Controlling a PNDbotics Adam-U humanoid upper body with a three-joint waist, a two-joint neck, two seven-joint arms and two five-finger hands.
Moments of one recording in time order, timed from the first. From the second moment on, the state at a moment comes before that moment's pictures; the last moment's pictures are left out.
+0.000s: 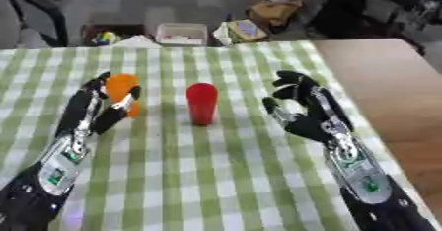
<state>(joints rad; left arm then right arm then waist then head) -0.75 0.37 -0.24 -0.98 -0.54 0.10 0.28 -0.62 -0.13 0.12 -1.27 0.14 -0.28 0.03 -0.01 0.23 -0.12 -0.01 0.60</state>
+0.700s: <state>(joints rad) -0.75 0.37 -0.24 -0.98 -0.57 0.10 0.32 -0.62 -0.13 0.12 -1.27 0.14 -0.28 0.03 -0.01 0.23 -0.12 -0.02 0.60</state>
